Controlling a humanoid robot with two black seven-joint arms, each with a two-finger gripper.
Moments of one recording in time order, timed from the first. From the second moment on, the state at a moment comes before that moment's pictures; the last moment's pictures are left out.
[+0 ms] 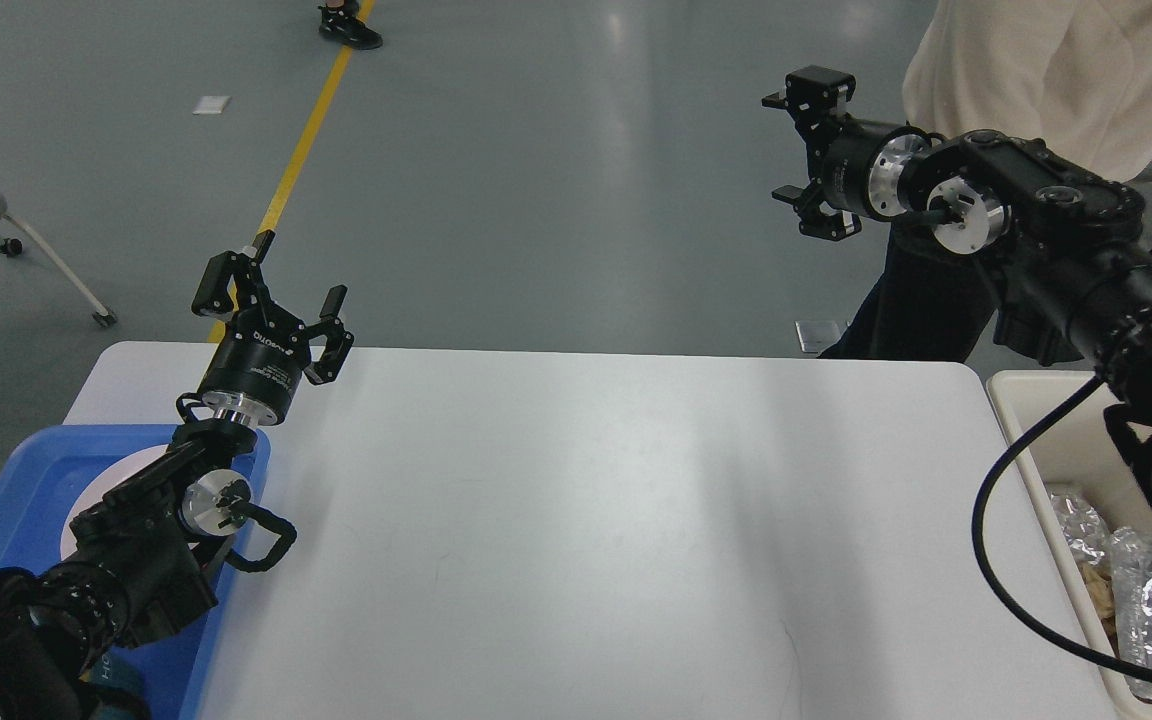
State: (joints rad) left arm -0.78 0.12 -0.53 -0.24 -0.05 -0.56 -0.65; right arm 1.31 -0.11 0.07 0.17 0.06 0.36 -0.13
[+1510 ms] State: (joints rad) left arm -0.78 0.12 -0.53 -0.24 -0.05 -0.56 -0.65; right arm 1.05 -0.25 0.41 0.17 0.07 0.37 -0.10
